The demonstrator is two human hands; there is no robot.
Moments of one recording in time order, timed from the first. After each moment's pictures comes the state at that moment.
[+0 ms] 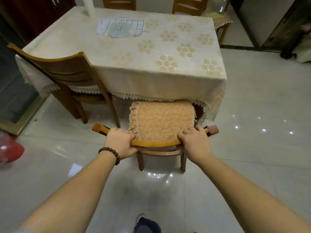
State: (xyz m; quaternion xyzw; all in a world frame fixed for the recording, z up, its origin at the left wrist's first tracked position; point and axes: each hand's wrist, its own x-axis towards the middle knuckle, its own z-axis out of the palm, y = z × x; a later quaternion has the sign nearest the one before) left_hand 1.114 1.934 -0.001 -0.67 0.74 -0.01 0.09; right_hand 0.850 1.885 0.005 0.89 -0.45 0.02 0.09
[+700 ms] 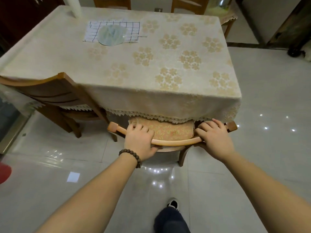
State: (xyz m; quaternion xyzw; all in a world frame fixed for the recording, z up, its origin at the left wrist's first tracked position) left_hand 1.104 1.737 -0.014 -0.66 0.75 -0.01 0.07; right_hand 0.835 1.675 -0.015 0.89 -0.45 0.00 0.05
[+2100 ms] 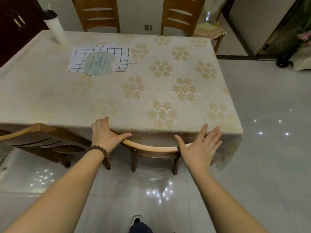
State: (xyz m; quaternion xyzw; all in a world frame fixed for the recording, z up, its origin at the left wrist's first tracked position) left_hand 1.228 1.544 0.001 -0.82 0.53 0.14 -0.15; right_hand 0.935 1.549 -0.007 0.60 -0.78 0.16 -0.10
